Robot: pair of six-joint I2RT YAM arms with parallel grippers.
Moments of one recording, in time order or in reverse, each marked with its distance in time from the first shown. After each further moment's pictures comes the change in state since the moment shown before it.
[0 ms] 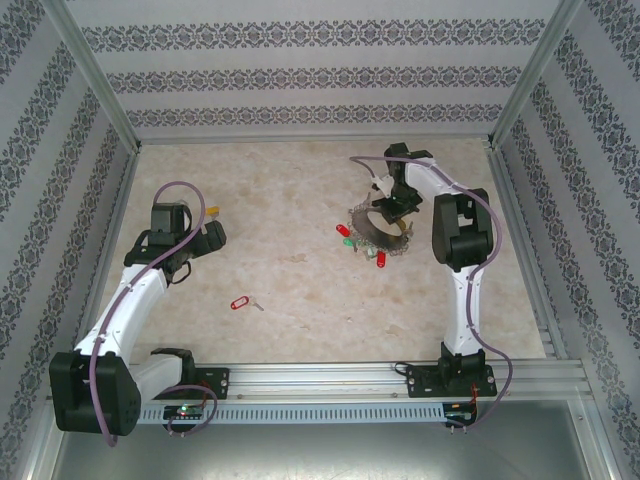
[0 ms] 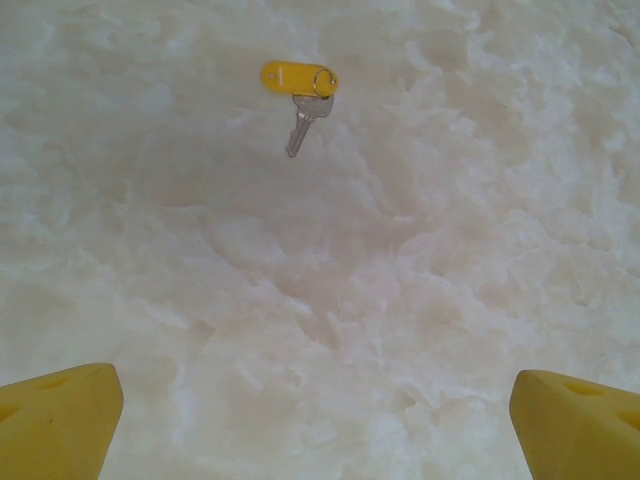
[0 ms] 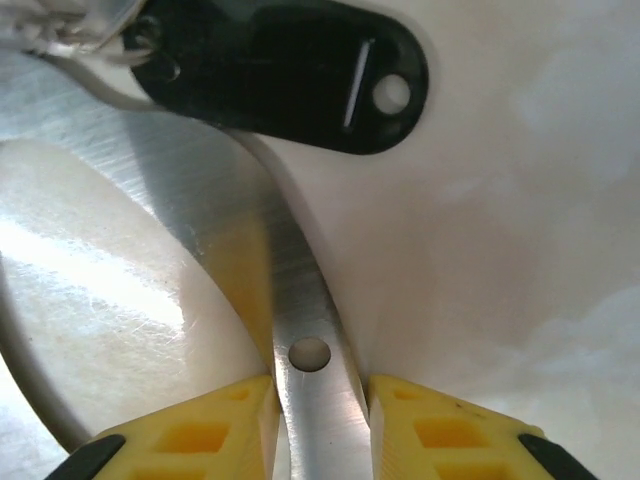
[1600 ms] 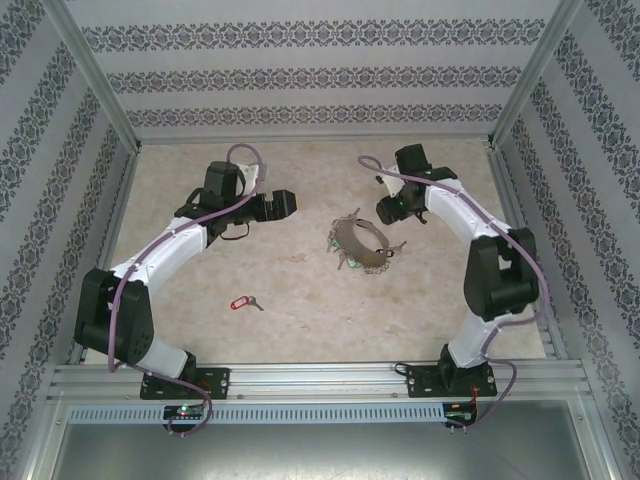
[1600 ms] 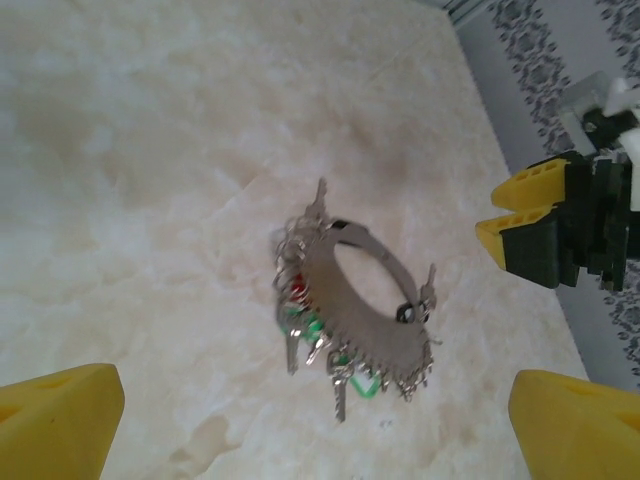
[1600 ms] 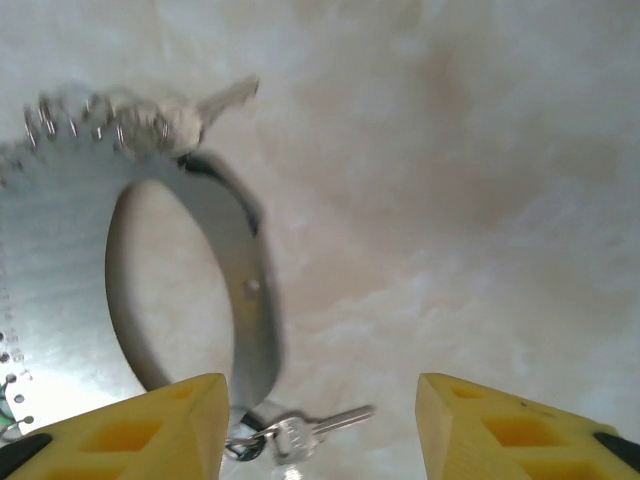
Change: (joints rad) left arm -0.274 0.401 0.285 0.307 0.501 -0.061; right arm 0.059 -0.476 -0.417 0.239 -0.101 0.118
